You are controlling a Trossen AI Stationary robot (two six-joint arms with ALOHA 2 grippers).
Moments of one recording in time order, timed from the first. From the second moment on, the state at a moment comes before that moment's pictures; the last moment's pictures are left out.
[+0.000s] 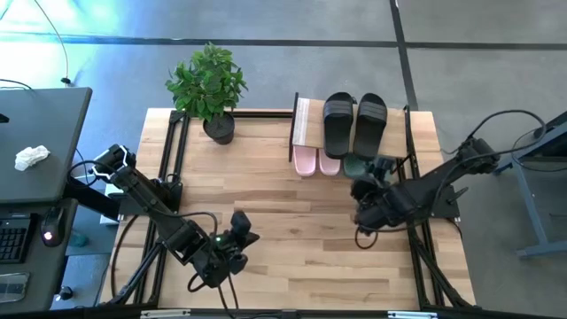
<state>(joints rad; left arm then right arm) -0.63 1.58 1.22 -0.61 -0.81 0.31 0.50 1.41 1.26 -1.56 0.86 0.74</state>
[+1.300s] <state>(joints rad) -0.32 1.75 1.22 -0.62 -0.66 0.34 0.22 1.39 0.99 -1.40 0.96 0.58</state>
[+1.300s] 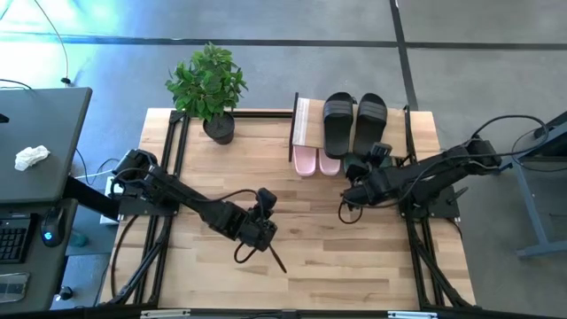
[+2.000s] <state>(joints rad) -0.32 1.75 1.22 -0.62 -0.66 0.34 0.25 1.39 0.99 -1.39 0.95 0.49</state>
